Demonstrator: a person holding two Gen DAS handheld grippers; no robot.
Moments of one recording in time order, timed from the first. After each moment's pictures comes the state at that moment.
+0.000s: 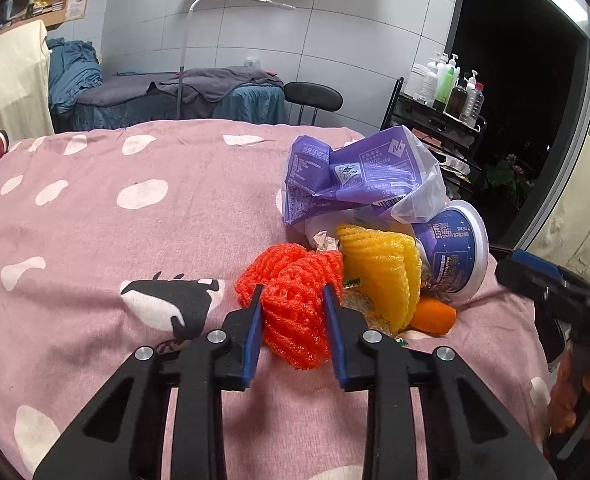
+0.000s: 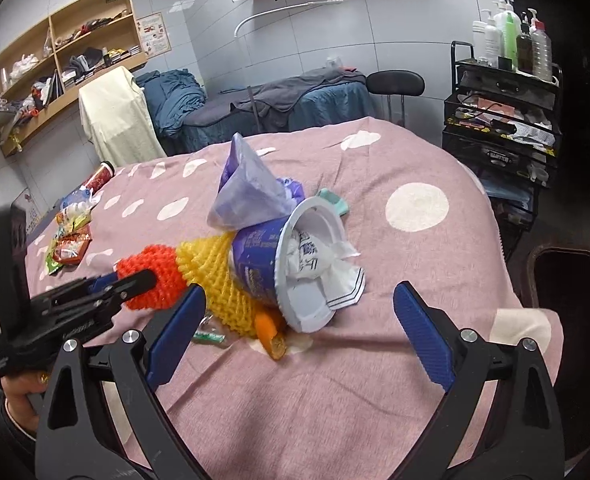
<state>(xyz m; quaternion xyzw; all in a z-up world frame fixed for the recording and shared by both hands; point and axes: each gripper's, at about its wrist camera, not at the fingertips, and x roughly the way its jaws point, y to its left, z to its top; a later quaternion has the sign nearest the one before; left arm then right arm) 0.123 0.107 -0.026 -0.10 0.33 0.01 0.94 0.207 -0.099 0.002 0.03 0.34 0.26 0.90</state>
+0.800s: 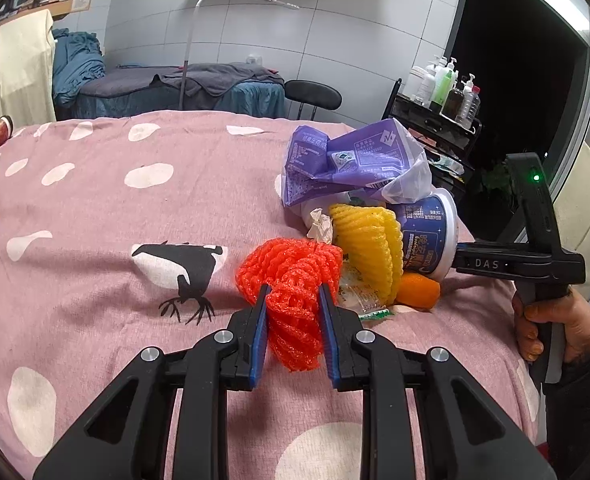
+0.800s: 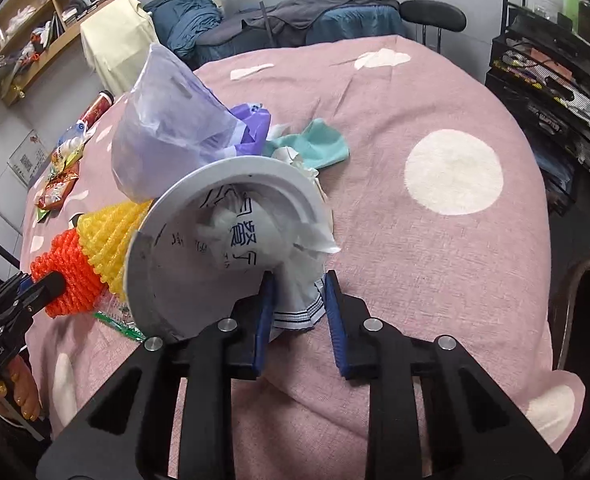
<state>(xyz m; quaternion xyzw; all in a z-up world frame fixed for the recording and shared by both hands) 0.102 0.105 -0.029 -0.12 0.33 0.01 0.94 0.285 -0.075 -0.048 -0.05 0.46 0.31 0.83</state>
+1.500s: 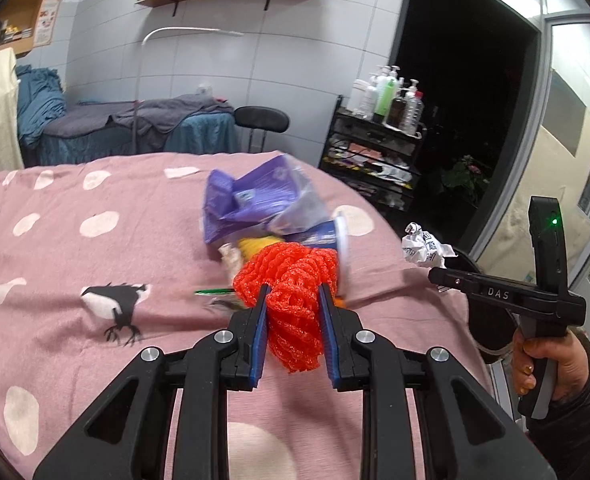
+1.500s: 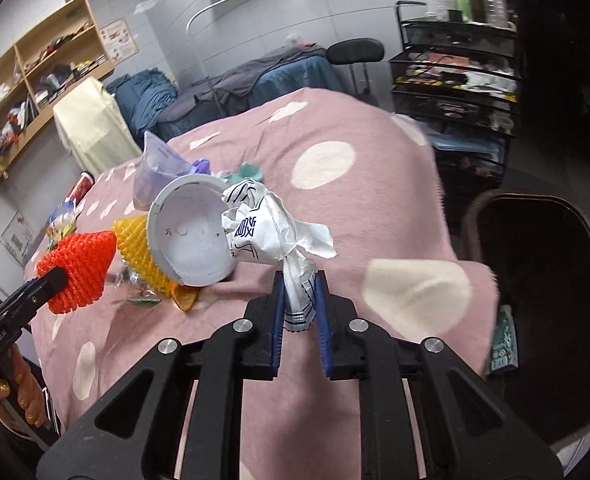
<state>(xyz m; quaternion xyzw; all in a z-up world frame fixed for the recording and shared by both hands) 0.087 0.047 0.010 -0.08 0.28 -0.07 0.95 0.213 -0.194 -0.017 0.06 0.39 0.23 0.89</state>
